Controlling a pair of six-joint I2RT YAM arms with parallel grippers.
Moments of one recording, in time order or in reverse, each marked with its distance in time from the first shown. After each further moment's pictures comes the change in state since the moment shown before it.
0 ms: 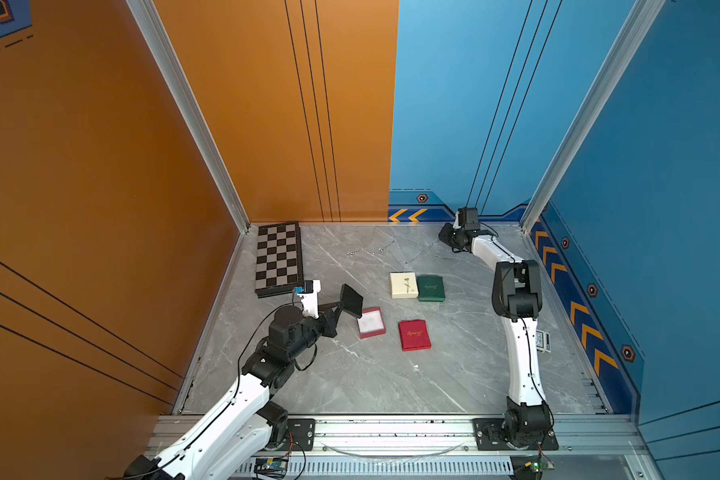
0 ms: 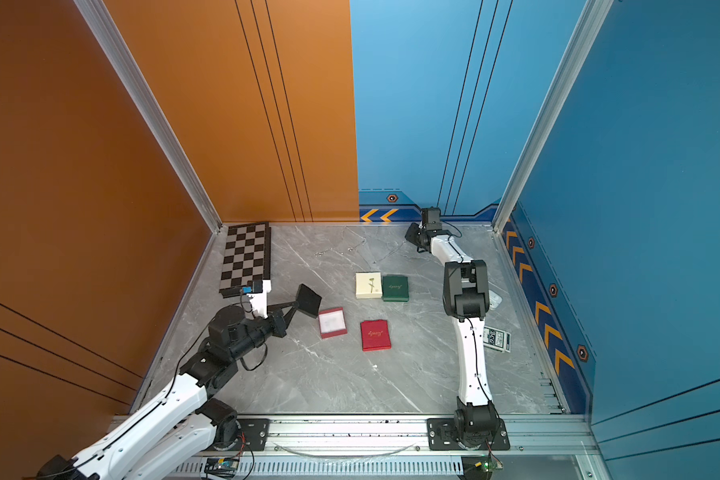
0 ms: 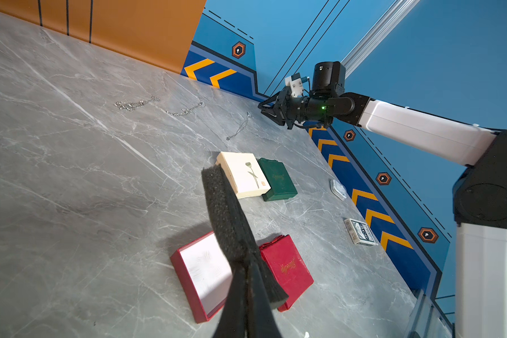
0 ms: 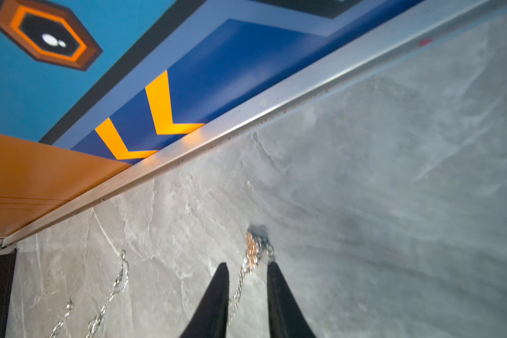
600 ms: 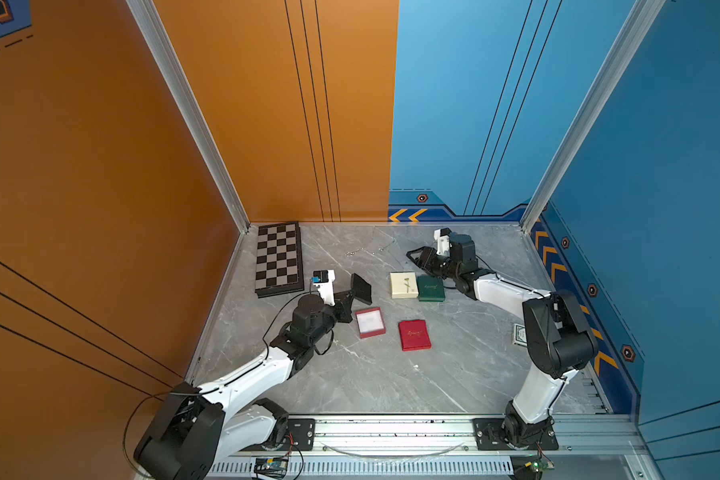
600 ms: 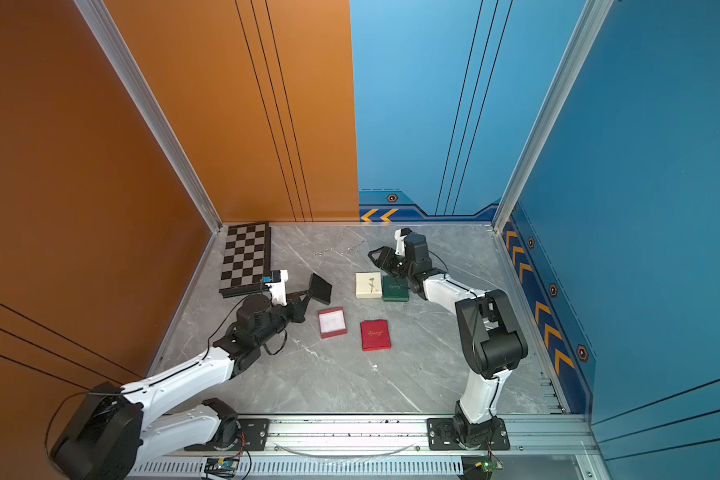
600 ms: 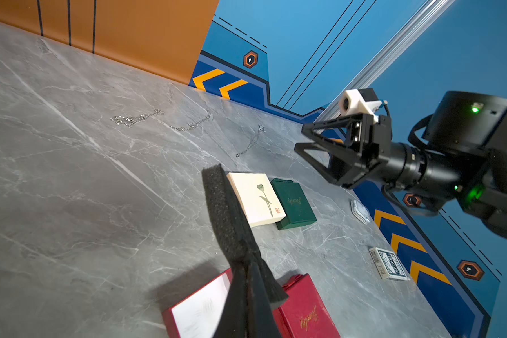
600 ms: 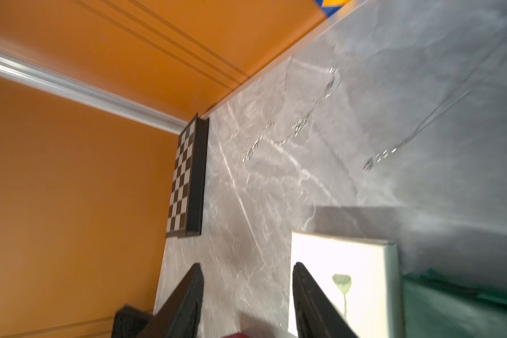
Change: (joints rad) left arm -0.091 0.375 0.040 0.357 -0.152 -0.021; right arm 0.261 -0.663 -0.952 0.584 -0.271 0.324
